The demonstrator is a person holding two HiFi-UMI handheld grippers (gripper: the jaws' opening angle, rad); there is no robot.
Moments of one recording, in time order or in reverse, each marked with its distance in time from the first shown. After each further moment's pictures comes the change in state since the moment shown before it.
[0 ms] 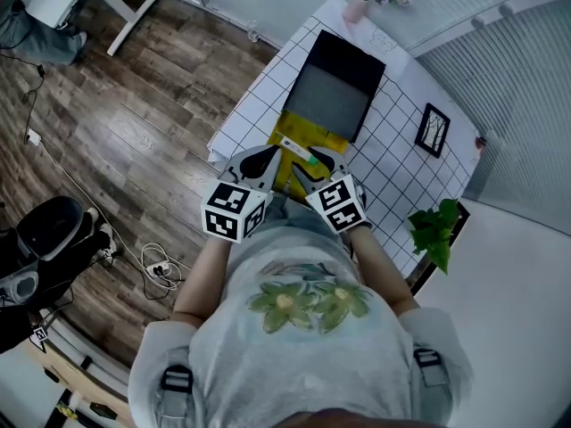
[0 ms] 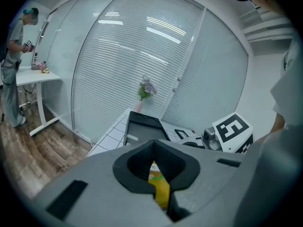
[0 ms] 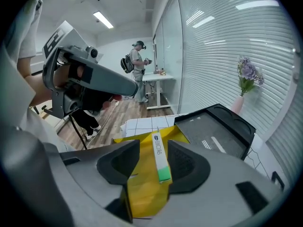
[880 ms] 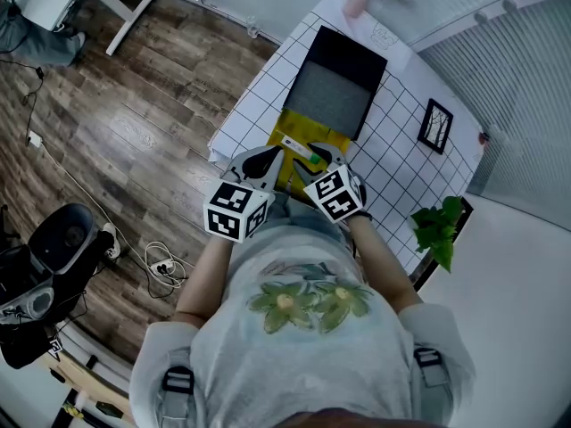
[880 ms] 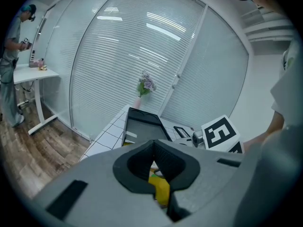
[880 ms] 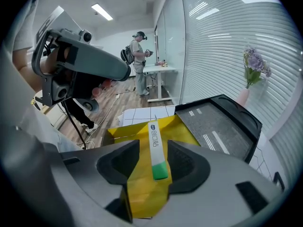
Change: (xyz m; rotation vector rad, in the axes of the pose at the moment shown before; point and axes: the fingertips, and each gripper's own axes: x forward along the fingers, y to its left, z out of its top) left arm 0.009 0.000 -0.009 -0.002 0.038 -0.018; right arm 0.026 -0.008 -0.024 -0.017 0.096 0.017
